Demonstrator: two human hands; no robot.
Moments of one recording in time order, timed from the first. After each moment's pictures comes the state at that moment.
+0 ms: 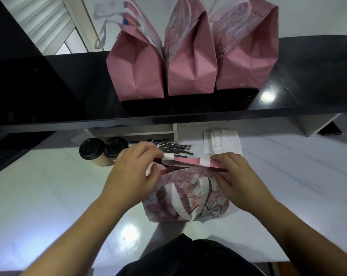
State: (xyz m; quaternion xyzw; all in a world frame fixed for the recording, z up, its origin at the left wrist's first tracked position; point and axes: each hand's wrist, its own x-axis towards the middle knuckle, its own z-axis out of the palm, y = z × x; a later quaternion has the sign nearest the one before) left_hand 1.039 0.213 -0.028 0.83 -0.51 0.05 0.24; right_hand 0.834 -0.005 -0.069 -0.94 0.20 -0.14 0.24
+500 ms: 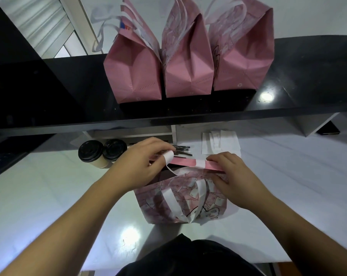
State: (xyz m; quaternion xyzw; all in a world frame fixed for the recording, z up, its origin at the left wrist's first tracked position) left_hand 1.064 0.183 -0.016 0.81 -0.52 -0.12 0.24; right_hand 0.838 -0.013 -0.070 -0.93 0.20 -0.10 0.28
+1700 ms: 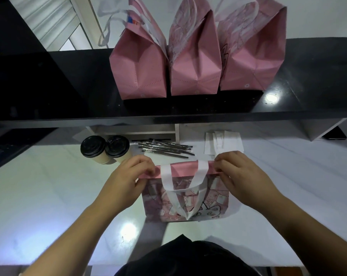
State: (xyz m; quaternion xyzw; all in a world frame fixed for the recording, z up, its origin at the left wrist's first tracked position) left_hand 1.059 0.239 -0.065 0.80 -0.52 -0.03 0.30; right_hand 0.836 -0.025 -0.057 -0.98 0.08 -0.13 0.12
